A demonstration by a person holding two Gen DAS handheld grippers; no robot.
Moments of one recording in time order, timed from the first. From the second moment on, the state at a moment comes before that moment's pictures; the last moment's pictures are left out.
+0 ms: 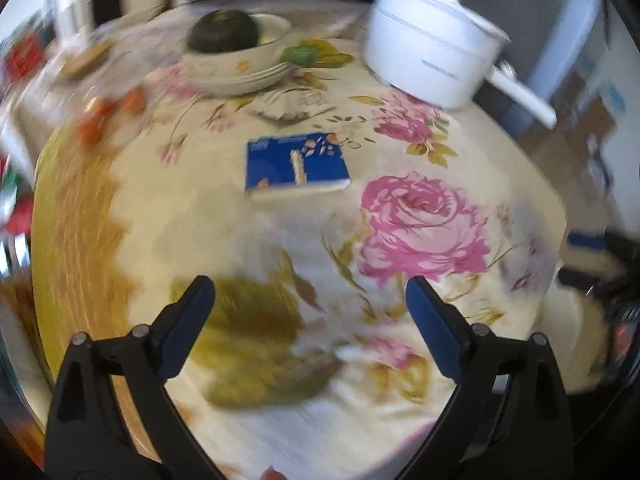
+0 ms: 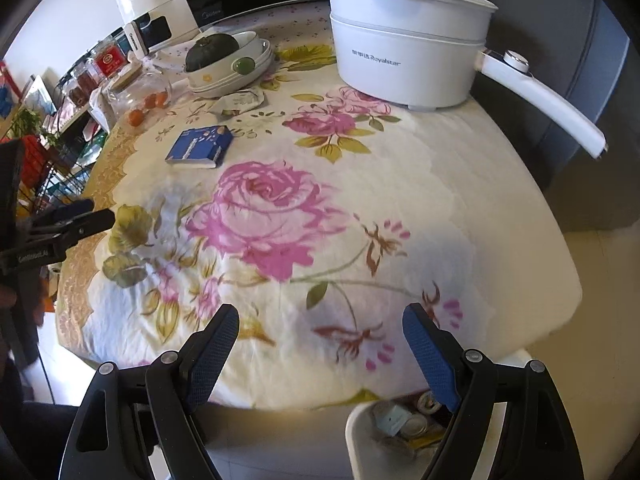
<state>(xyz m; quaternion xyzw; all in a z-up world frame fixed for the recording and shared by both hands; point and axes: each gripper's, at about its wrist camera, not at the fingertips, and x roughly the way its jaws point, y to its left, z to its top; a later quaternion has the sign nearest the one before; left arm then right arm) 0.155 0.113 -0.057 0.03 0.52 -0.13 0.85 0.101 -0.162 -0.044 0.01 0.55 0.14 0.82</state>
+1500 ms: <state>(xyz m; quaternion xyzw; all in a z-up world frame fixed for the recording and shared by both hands) 0.241 0.174 -0.109 -0.08 0.52 -0.16 0.83 0.200 -0.120 -0.080 0.00 0.54 0.12 0.83</state>
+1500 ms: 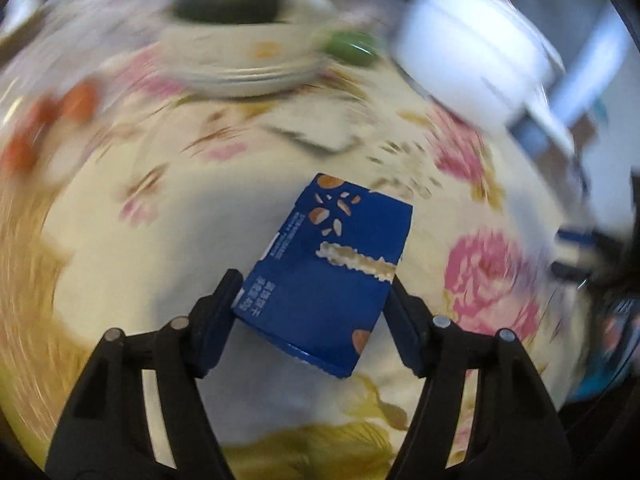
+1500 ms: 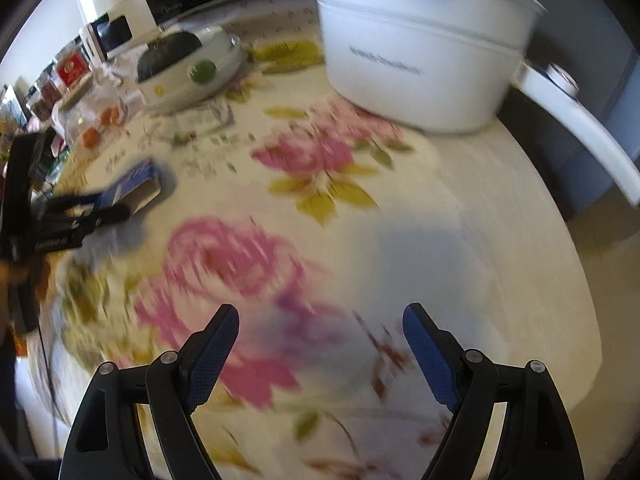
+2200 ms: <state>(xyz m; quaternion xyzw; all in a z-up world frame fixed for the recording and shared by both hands) 0.208 0.264 -0.097 -0.18 0.47 -0.07 0.86 0.331 0.055 -0.096 -0.09 0.47 0.22 0.85</state>
